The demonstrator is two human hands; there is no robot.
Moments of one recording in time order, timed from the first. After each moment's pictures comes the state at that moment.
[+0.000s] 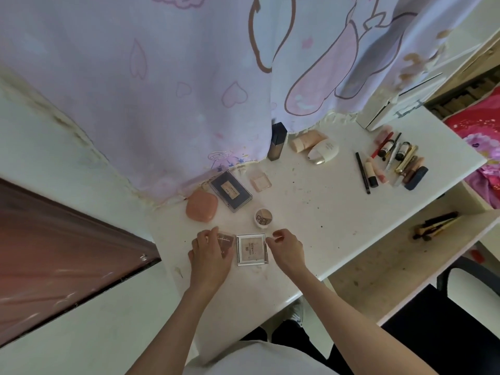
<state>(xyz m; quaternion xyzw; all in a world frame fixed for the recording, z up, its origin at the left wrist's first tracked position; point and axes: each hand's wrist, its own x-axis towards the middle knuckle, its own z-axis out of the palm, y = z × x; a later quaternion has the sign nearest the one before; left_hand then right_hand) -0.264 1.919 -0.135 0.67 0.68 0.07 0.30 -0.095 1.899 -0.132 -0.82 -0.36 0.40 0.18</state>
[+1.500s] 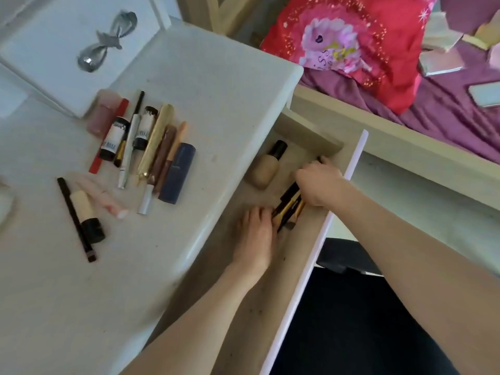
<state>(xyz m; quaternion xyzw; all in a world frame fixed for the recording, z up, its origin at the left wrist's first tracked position) 0.309 1.879 -0.298 0.90 0.32 -0.04 0.29 0.477 1.858 -0.251 -0.80 -0.52 0.20 -0.23</state>
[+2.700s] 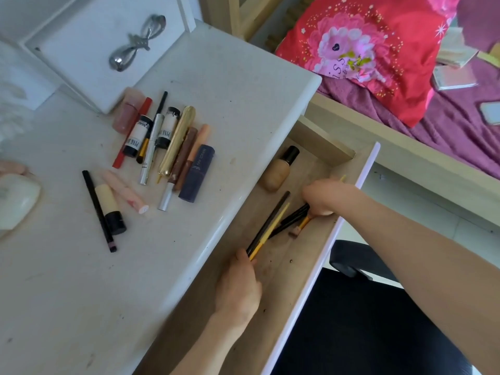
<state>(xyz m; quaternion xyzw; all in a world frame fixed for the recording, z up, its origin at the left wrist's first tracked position) 0.243 1.857 -0.280 0.80 0.48 -0.13 0.32 0.474 1.870 -0.253 -0.71 -0.52 0.34 -0.32</state>
